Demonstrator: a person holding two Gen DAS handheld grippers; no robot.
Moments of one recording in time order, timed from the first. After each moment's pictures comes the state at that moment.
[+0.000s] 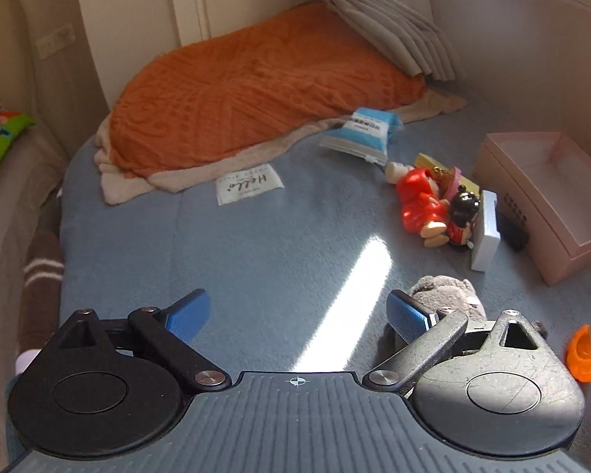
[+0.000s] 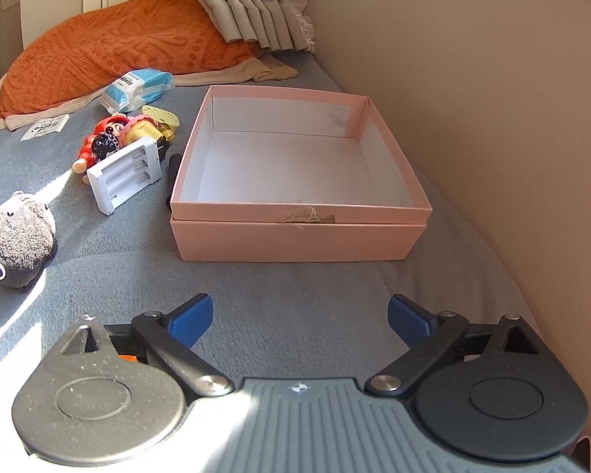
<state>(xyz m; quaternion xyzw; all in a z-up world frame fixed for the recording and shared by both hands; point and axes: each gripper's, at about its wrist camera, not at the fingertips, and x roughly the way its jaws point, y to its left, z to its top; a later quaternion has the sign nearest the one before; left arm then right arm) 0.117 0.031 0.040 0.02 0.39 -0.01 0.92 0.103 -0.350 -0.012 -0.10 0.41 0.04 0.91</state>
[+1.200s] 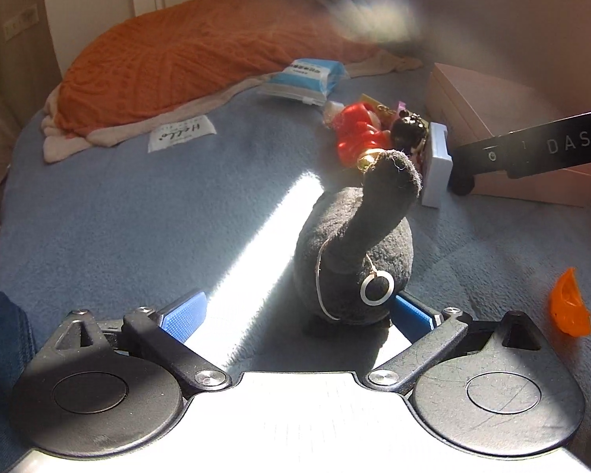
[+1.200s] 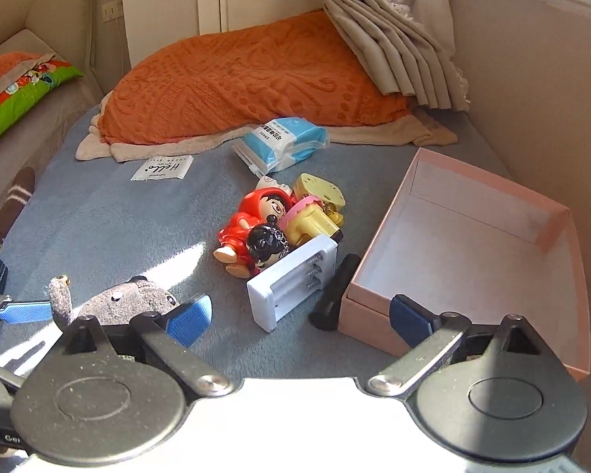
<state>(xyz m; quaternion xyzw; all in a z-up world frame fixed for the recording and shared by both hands) 0.101 -0.008 -0.026 0.03 0.40 -0.04 0.91 0.154 -0.245 0.000 -0.09 0.37 0.21 0.90</state>
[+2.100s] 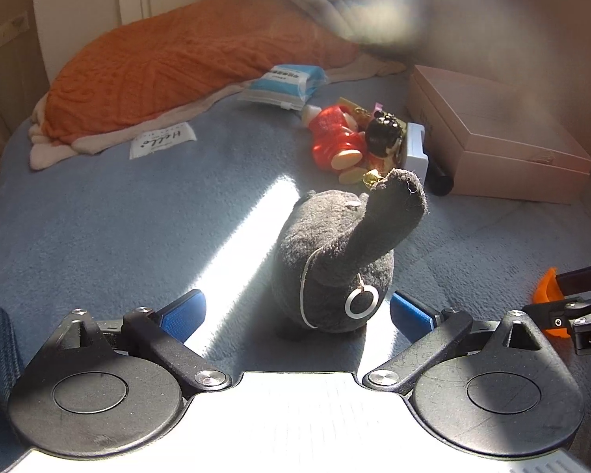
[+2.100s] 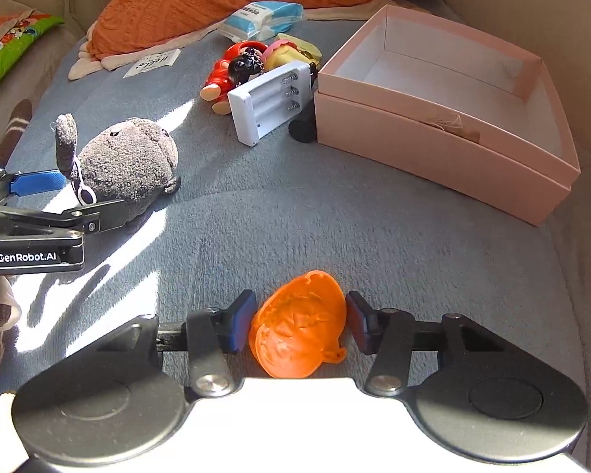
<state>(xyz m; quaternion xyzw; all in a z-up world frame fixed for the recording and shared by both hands) 0.095 -0.022 -0.031 0.04 0.38 -0.05 0.92 0.093 -0.285 -0.047 -0.07 0.49 0.19 0.85</state>
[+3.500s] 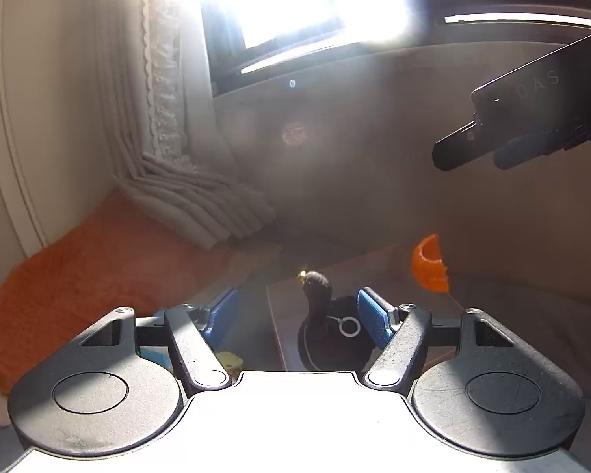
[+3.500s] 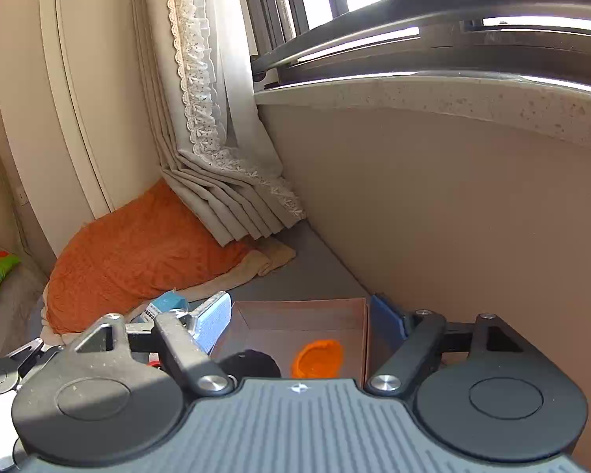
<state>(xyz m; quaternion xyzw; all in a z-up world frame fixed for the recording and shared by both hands) 0.145 -0.182 0.091 0.14 0.20 -0.18 0.95 0.181 -0.446 0.130 0.09 0.26 0.09 0.96</state>
